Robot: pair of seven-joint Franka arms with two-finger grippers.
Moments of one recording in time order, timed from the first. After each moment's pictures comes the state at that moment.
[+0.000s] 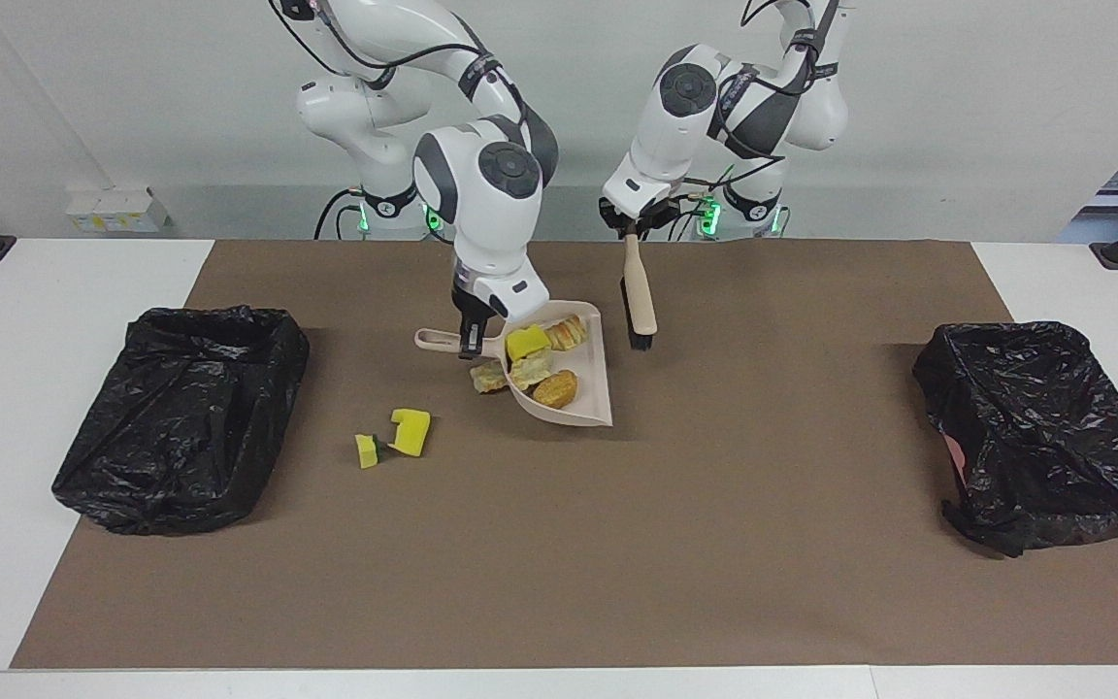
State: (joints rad) left arm -0.78 -0.25 -0.01 -2.29 -0.25 1.87 -0.68; right arm 0.30 0.19 0.14 -1.78 -0.23 1.83 -1.06
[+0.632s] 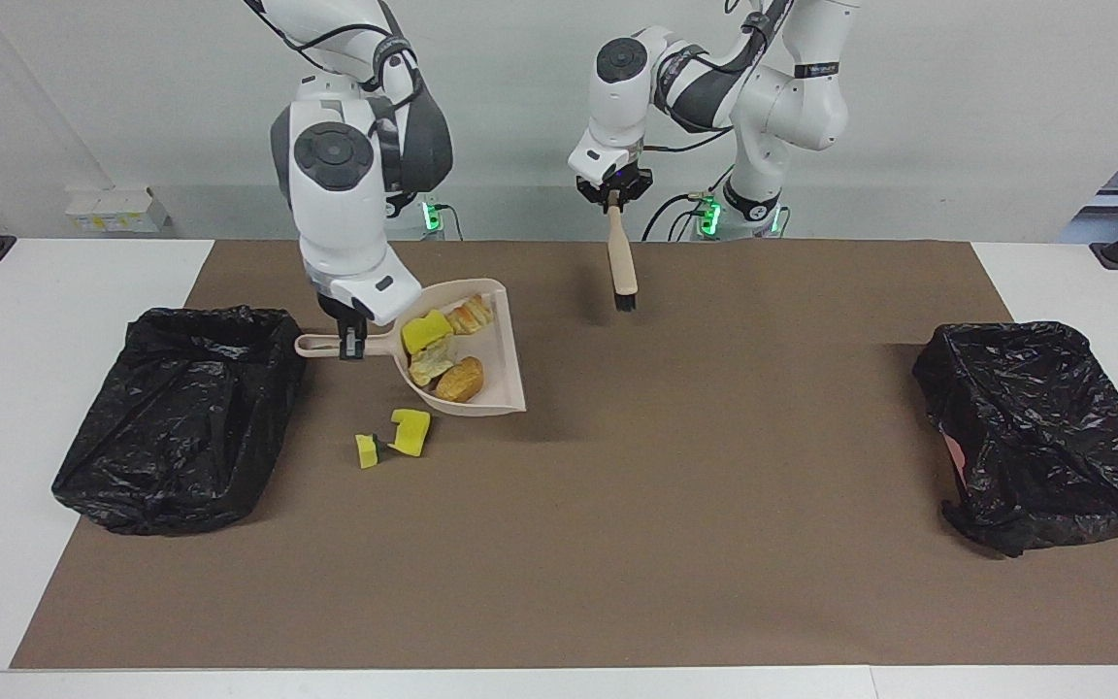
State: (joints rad) left arm -0.81 -0.34 -0.24 -2.47 -0.24 1.96 -0.91; right arm 0.04 0.18 0.13 -1.64 -0.22 1.70 -1.50
